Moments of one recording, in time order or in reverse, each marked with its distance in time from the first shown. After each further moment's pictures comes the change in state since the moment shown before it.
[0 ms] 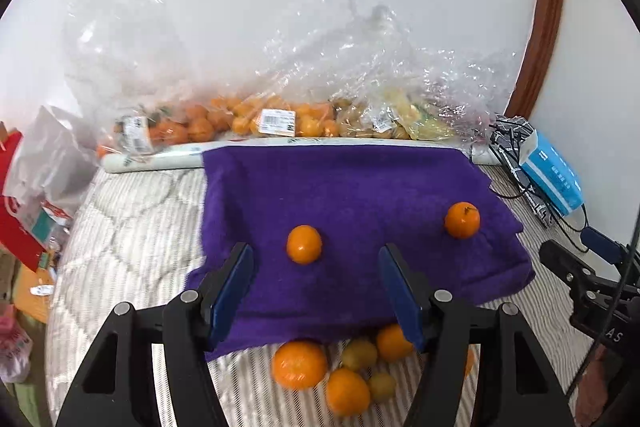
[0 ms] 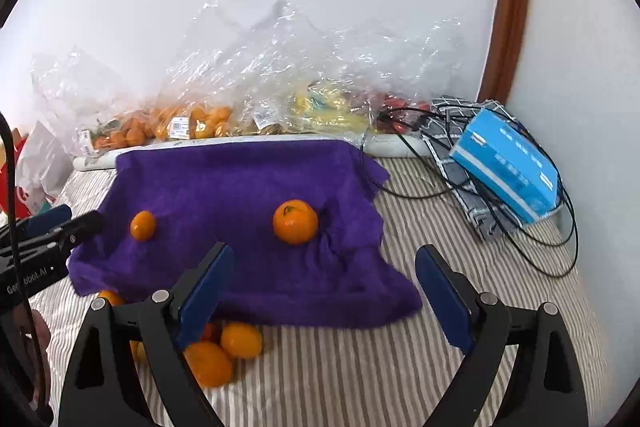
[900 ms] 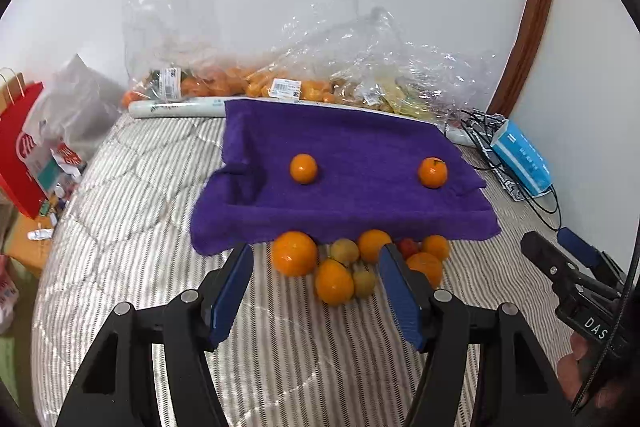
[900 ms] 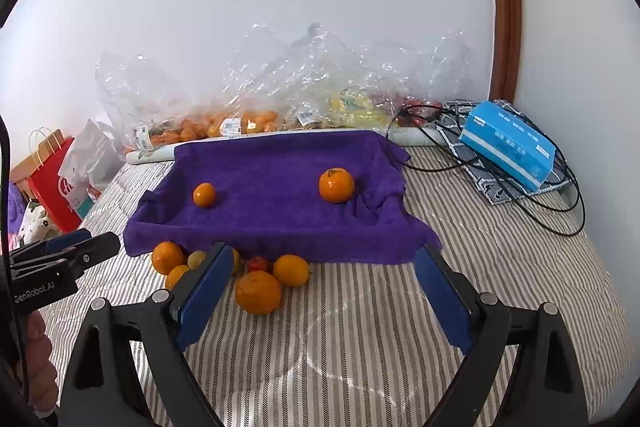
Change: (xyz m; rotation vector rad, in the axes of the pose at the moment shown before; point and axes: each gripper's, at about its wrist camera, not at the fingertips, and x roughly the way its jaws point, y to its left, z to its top) left arm -0.059 0.010 -0.068 -0.083 0.014 -0.063; right arm -0.059 0.005 -0.060 0.010 -0.081 0.107
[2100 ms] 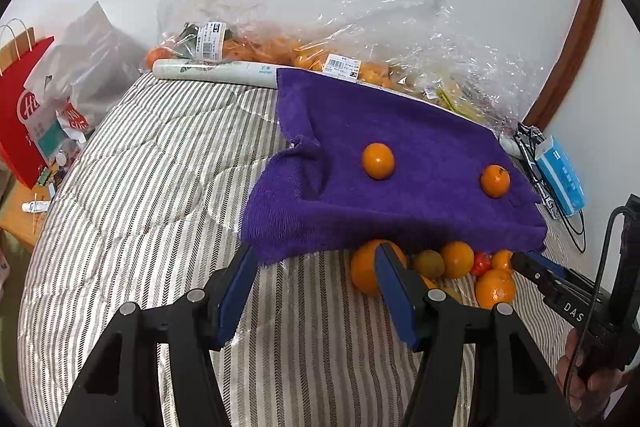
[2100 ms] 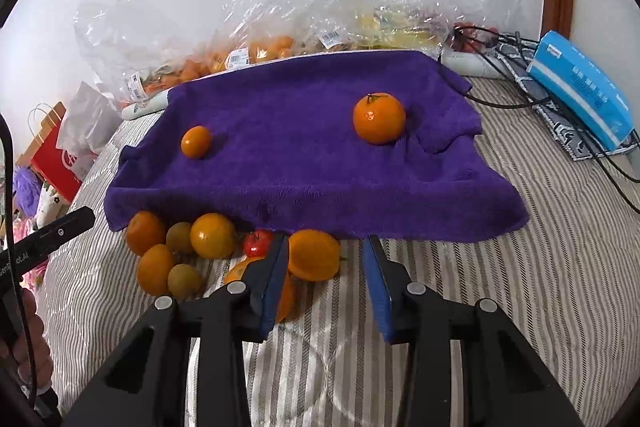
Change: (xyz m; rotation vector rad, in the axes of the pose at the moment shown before) left arm 0.052 0.069 0.001 -0.106 0.055 0.022; right arm 0.103 0.011 -0.011 0.012 0.219 0.112
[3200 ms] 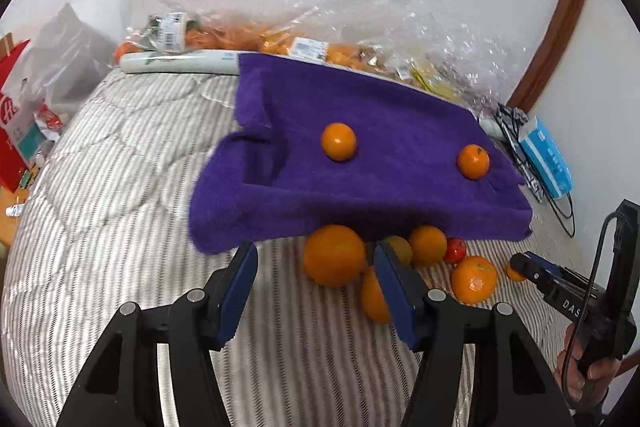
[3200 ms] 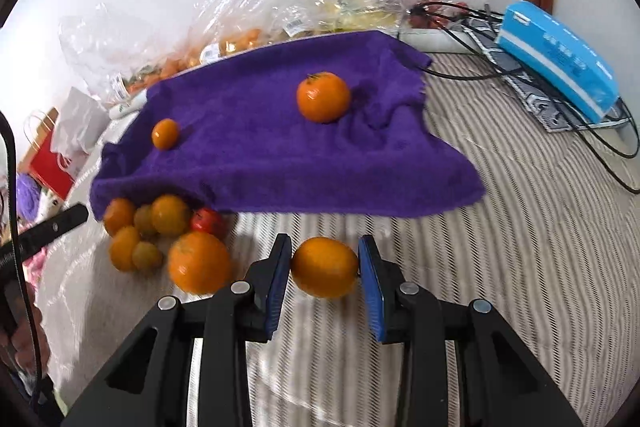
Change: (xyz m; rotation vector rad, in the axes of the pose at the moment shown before) left arm 0.013 -0.032 -0.006 0.046 0.049 -0.048; right arm -0.010 -0.045 -0.015 0.031 0.036 -0.009
